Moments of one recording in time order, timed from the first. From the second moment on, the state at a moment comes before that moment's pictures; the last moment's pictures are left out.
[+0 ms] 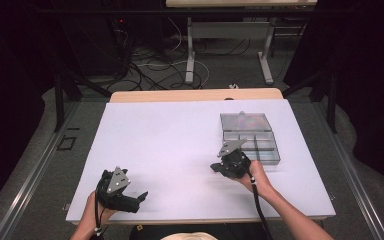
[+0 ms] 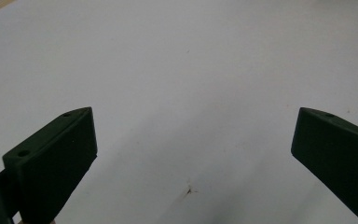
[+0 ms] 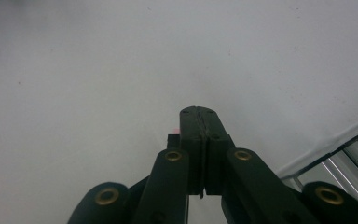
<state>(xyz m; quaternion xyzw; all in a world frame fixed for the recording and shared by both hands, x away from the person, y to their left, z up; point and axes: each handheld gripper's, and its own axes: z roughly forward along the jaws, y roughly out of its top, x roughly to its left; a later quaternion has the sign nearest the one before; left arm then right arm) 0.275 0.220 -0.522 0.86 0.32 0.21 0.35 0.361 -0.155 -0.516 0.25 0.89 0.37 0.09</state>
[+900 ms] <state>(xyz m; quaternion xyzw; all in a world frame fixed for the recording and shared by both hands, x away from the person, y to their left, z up) 0.275 0.221 -0.522 0.85 0.32 0.21 0.35 0.361 -0.172 -0.501 0.26 0.88 0.38 0.11</state>
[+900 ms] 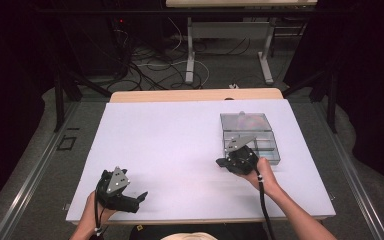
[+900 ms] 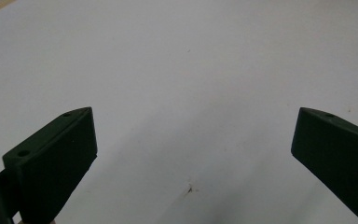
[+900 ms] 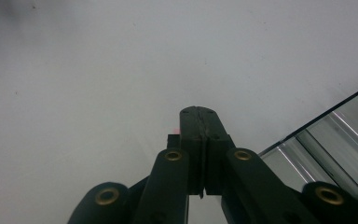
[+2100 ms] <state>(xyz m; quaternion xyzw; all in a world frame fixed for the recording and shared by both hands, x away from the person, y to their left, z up) 0.275 0.221 -0.522 0.86 0.32 0.21 0.35 0.372 -0.202 -0.488 0.29 0.86 0.40 0.15</state>
